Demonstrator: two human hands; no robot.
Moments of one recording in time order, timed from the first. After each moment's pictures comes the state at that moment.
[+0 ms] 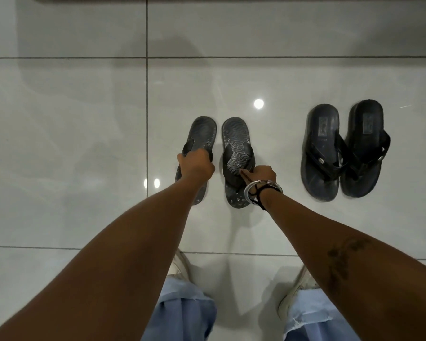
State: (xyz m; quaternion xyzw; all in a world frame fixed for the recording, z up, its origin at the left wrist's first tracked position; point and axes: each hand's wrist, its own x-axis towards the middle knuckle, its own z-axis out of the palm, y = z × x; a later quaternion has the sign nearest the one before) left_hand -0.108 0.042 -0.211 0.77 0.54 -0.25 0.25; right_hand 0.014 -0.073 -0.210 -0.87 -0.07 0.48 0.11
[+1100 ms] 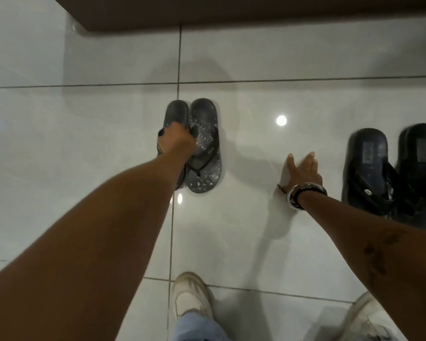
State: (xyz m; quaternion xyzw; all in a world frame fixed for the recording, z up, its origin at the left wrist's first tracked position) left_hand -0.131 0.198 -0.195 0.66 0.71 -0.13 0.22; right_hand 0.057 -0.031 -0.248 -0.85 -0.34 0.37 -0.15
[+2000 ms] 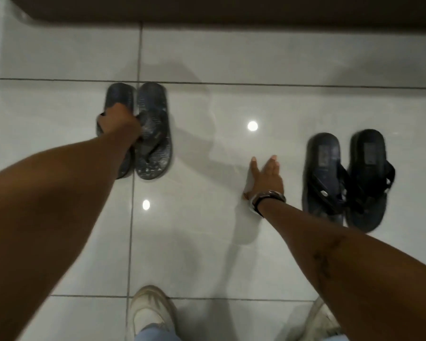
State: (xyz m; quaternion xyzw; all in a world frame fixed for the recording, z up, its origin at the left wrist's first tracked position) left_hand -0.122 0.240 -0.203 0.70 0.69 -0.13 0.15; right_hand 0.065 -0.046 -0.262 -0.85 -0.36 0.35 -0.14
